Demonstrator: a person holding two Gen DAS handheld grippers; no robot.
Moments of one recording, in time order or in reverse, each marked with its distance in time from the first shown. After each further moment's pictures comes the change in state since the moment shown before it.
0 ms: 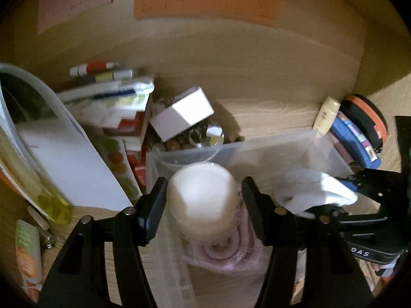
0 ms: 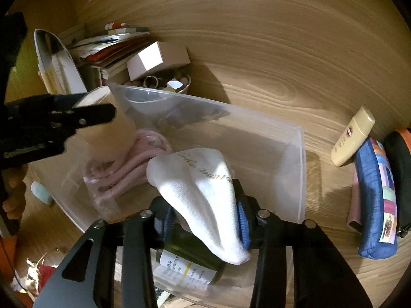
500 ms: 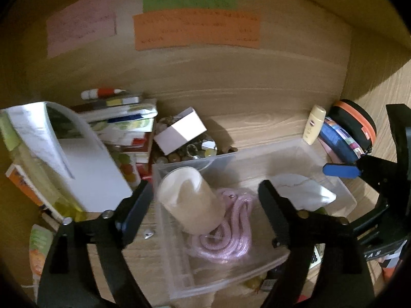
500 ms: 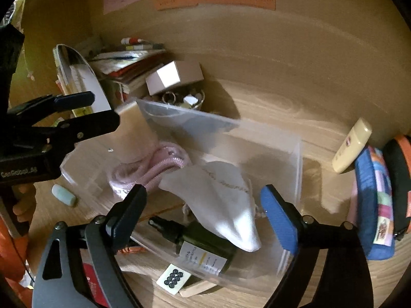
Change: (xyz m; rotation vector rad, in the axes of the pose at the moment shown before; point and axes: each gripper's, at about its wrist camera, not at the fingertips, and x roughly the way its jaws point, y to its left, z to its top) left arm -0.035 -0.011 0.002 0.038 -0.070 0.027; right arm -0.035 0.010 0.005 -0.019 -0.062 0.047
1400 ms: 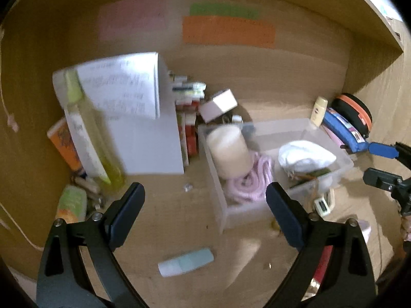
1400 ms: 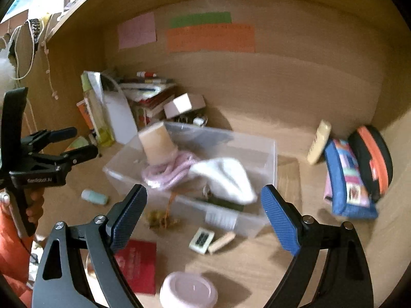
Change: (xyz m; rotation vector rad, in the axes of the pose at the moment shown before) left arm -0.062 0.050 -0.054 -0.044 0.015 0.036; right arm -0.086 0.031 -0.045 0.080 -0.122 -0.030
